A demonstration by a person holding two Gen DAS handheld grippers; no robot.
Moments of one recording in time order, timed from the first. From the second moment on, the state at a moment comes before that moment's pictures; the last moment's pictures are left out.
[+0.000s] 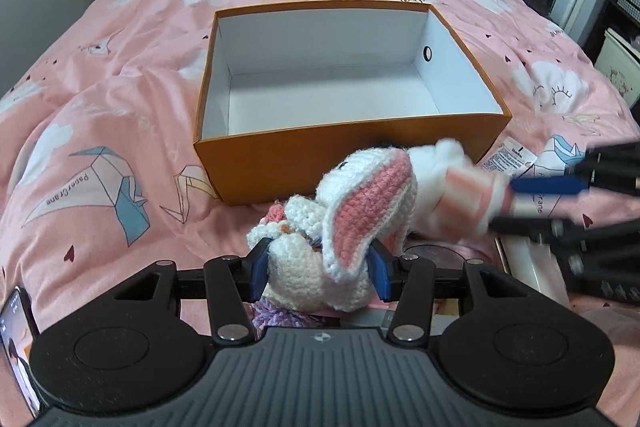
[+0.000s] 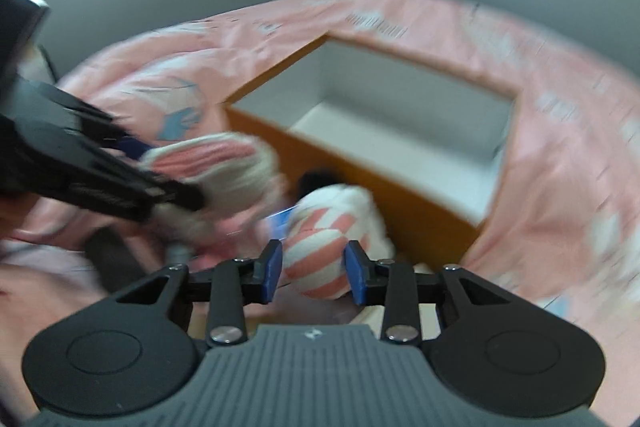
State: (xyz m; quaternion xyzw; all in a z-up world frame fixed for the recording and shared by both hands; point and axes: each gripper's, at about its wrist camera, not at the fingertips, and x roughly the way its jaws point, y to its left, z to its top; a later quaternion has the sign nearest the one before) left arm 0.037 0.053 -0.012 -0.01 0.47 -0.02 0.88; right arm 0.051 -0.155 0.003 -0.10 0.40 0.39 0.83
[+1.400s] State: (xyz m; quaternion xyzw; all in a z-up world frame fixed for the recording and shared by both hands) left arm 0.043 0.071 0.009 -0.06 0.44 -0.09 0.89; right arm 0.084 -0.152 0.003 -0.04 0.45 0.32 0.83
